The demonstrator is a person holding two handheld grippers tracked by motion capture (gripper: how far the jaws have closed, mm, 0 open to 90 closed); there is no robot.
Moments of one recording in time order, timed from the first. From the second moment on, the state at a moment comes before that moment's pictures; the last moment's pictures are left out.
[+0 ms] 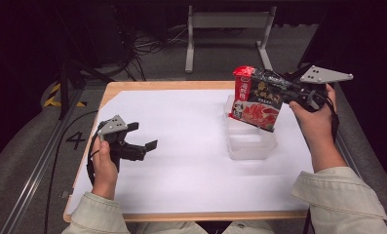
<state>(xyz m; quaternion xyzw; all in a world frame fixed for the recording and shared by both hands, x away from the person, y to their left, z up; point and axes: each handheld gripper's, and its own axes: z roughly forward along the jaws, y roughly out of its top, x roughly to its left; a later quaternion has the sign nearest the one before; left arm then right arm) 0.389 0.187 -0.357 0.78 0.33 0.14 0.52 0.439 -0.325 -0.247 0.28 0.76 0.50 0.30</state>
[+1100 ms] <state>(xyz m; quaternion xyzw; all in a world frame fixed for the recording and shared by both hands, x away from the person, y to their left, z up) 0.390 0.189 -0.360 0.78 0.33 0.13 0.52 0.443 -0.328 -0.288 0.29 0.77 0.50 0.27</state>
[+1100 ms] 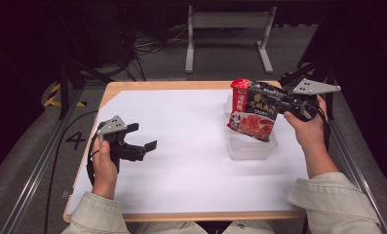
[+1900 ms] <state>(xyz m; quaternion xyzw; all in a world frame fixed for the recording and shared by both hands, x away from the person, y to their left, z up) 0.391 0.188 -0.362 0.78 0.33 0.12 0.52 0.441 -0.334 -0.326 0.31 0.76 0.50 0.27</state>
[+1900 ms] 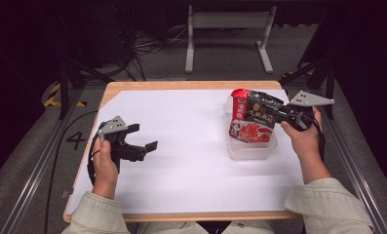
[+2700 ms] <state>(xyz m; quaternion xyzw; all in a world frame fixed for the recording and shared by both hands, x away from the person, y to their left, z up) 0.389 0.187 -0.363 0.78 0.33 0.11 0.52 0.434 -0.343 -0.341 0.33 0.74 0.51 0.28</state>
